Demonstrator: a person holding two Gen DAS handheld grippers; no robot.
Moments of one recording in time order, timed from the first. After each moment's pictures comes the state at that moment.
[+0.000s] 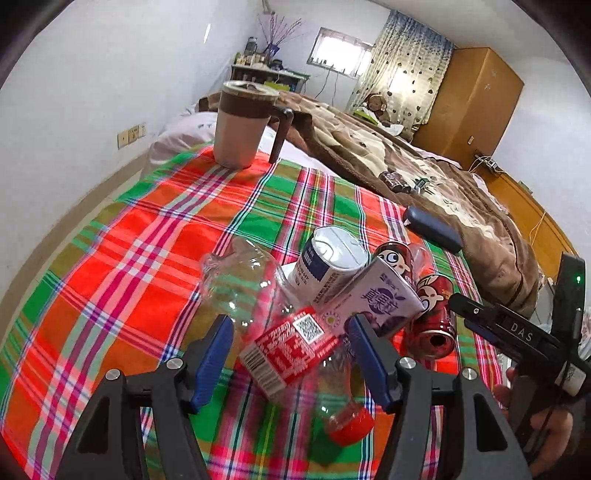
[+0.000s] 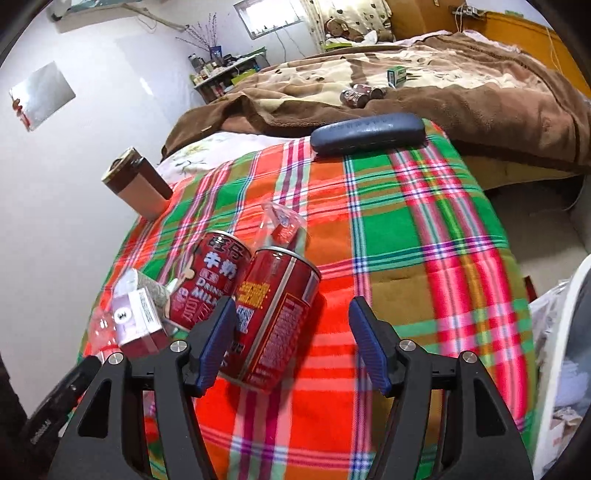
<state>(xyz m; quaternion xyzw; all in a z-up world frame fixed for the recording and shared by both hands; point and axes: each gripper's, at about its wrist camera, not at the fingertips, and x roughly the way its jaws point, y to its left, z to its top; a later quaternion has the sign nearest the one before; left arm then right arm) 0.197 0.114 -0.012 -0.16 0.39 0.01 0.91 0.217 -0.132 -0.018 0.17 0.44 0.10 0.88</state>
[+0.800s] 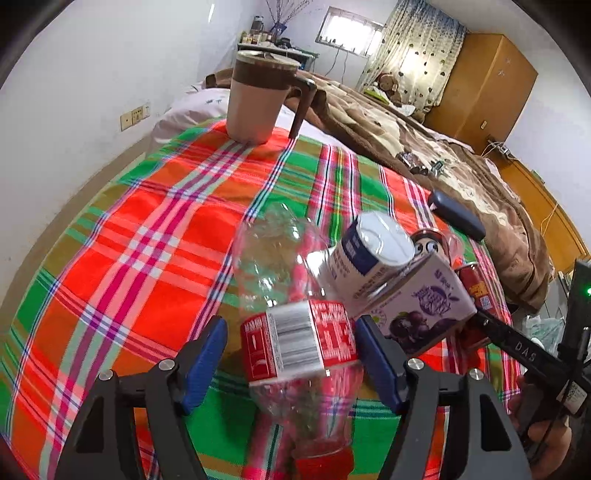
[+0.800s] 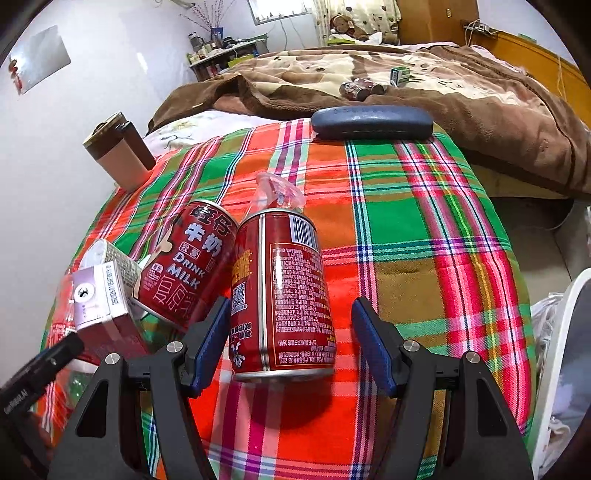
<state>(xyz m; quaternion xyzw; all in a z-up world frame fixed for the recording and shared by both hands) 0.216 0.135 -0.030 -0.15 0.43 0.02 0.89 0.220 -0.115 -0.031 0.10 0.46 0.07 0.88</state>
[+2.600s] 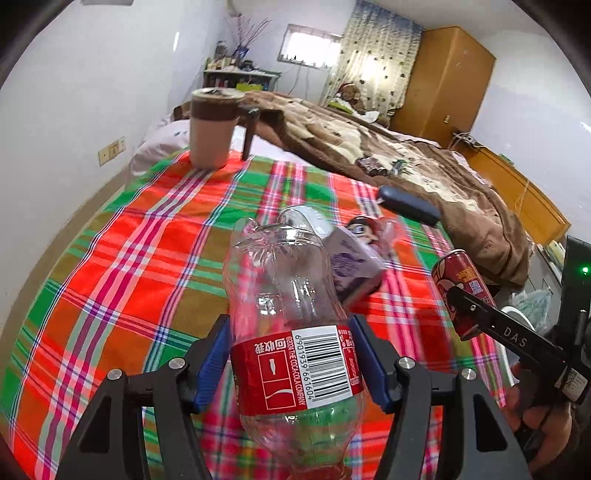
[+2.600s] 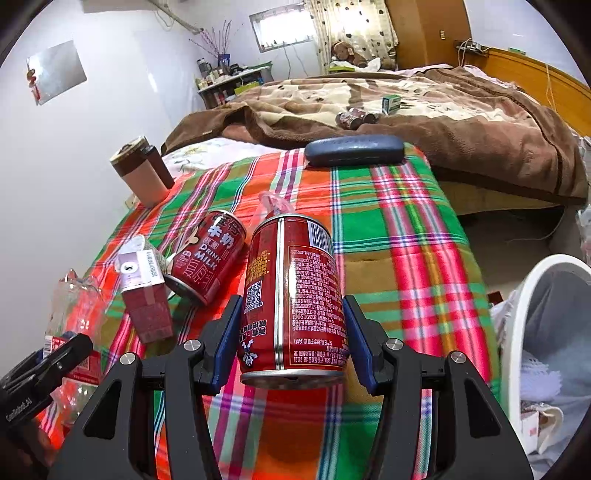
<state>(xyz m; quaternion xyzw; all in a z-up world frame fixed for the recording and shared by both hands) 0.163 0.090 0.000 -0.11 0.39 -0.03 0.91 0.170 -0.135 -0.007 0.11 0.40 0.07 0.91</state>
